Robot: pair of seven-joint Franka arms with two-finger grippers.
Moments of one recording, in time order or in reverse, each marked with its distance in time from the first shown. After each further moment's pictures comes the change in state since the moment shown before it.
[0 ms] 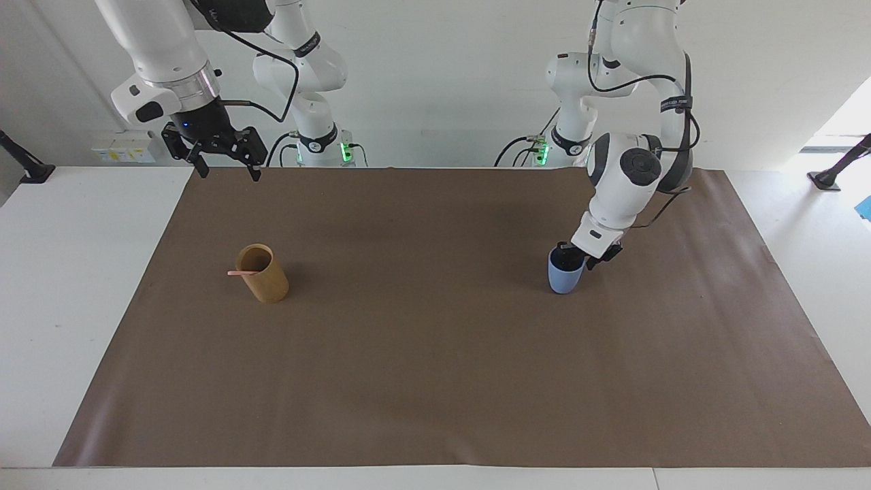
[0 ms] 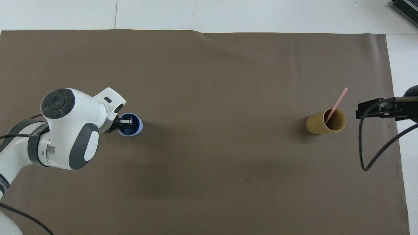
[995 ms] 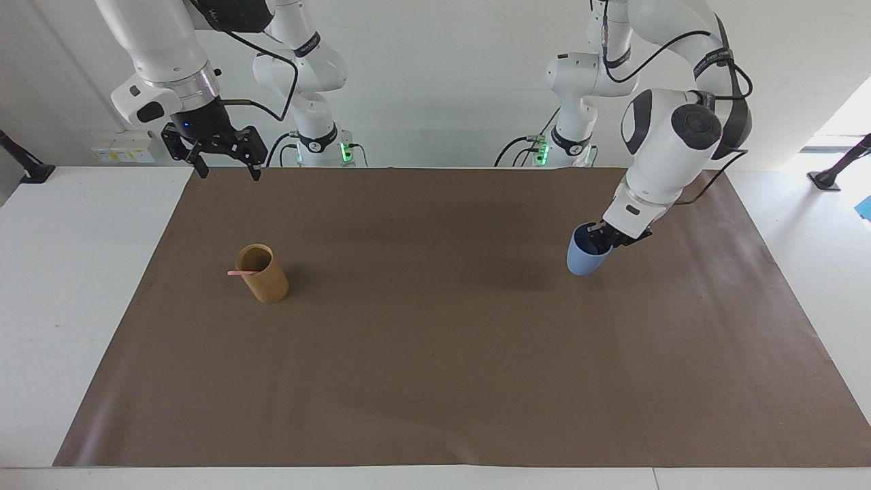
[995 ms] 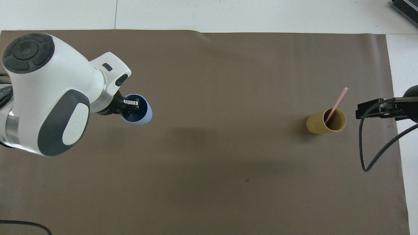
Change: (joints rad) left arm -0.118 0.020 -0.016 0.441 -0.037 -0.448 -0.074; right arm 0.000 0.000 0.000 0.000 0.000 0.000 -0.011
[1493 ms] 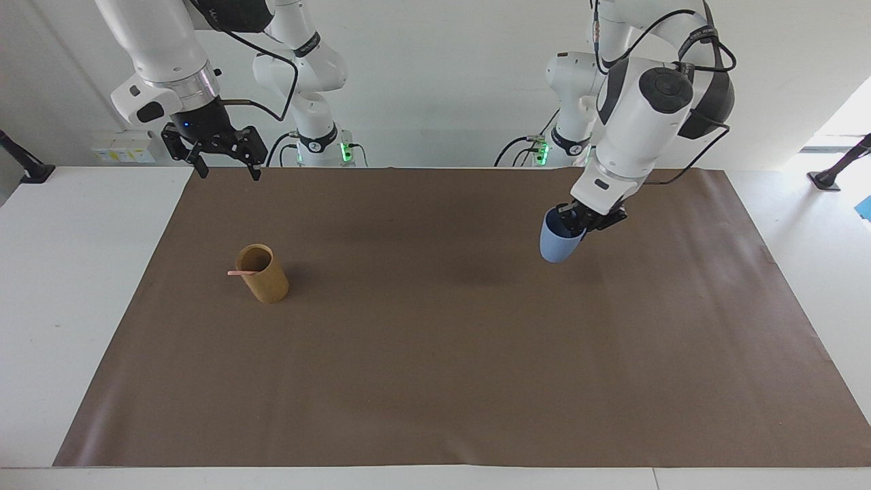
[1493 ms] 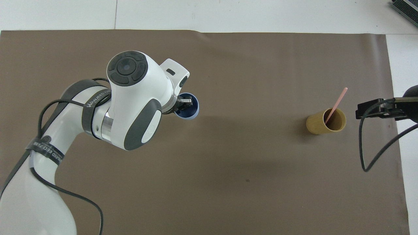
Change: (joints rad) left arm -0.147 0.181 -0.004 0.060 -0.040 0.207 -0.239; right arm 0.000 0.000 0.000 0.000 0.000 0.000 0.000
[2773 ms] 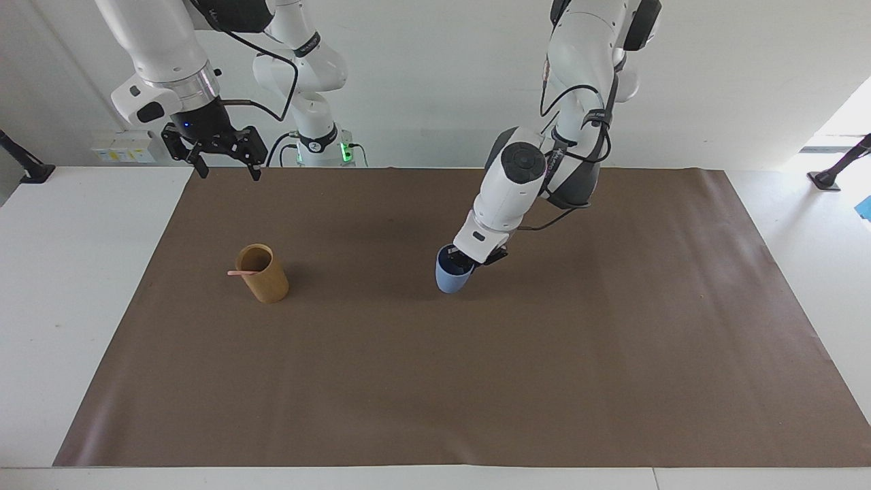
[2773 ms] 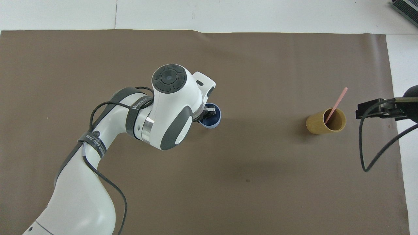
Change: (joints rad) left arm -0.085 0.132 0.002 0.045 -0.066 0.043 -0.047; right arm 0.000 0.000 0.000 0.000 0.000 0.000 0.000
